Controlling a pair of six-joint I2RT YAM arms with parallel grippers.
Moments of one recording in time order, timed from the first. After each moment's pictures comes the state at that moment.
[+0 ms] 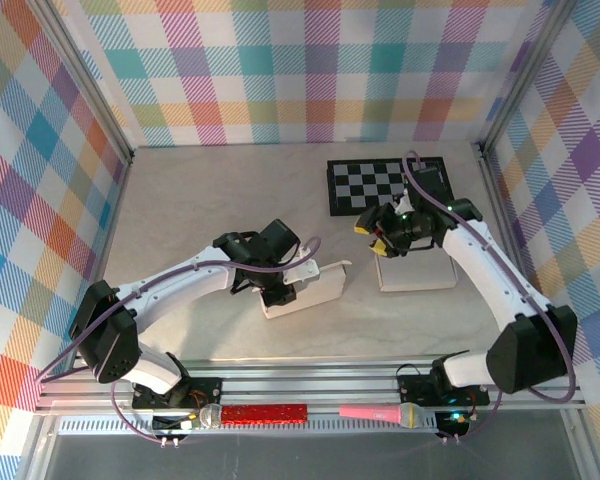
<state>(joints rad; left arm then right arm) -0.82 1.48 1.13 -0.87 0.16 0.42 0.31 1.34 1.20 -0.86 -0.51 0.87</state>
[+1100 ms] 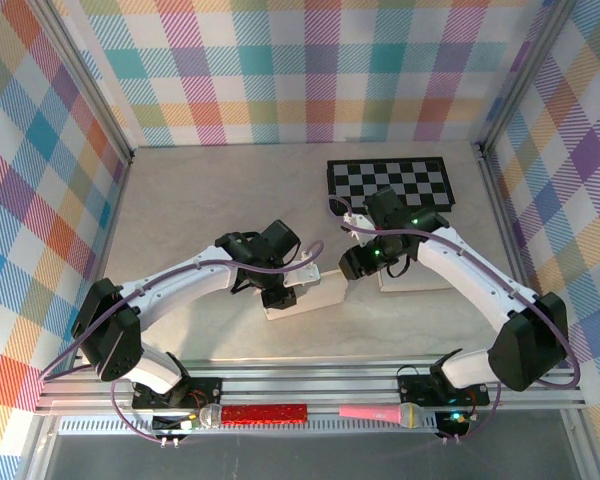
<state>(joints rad) -0.81 1.49 1.13 -0.88 0.19 0.49 0.56 1.39 1.19 -0.97 -0.32 0.01</state>
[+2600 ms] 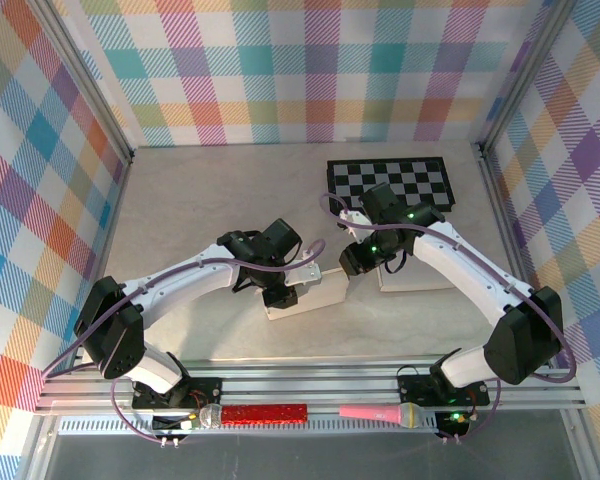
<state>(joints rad) -0.81 1.51 1.14 -0.88 0.20 0.49 0.57 1.43 1.24 -1.01 -0.29 -0.01</state>
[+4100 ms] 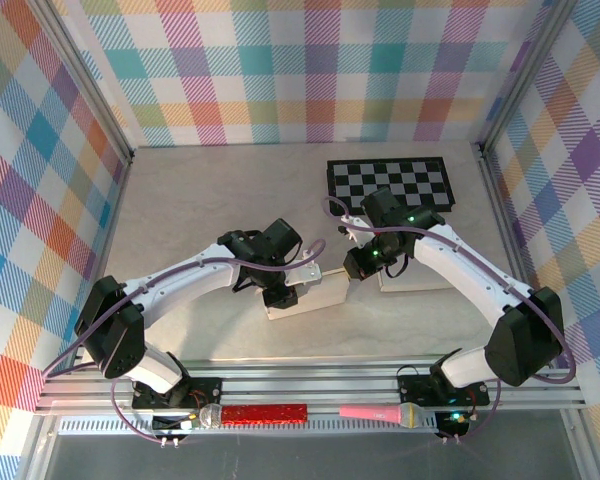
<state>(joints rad) -0.81 1.52 1.15 -0.89 0.20 0.49 0.56 1.42 1.20 -1.00 -0.35 -0.01</state>
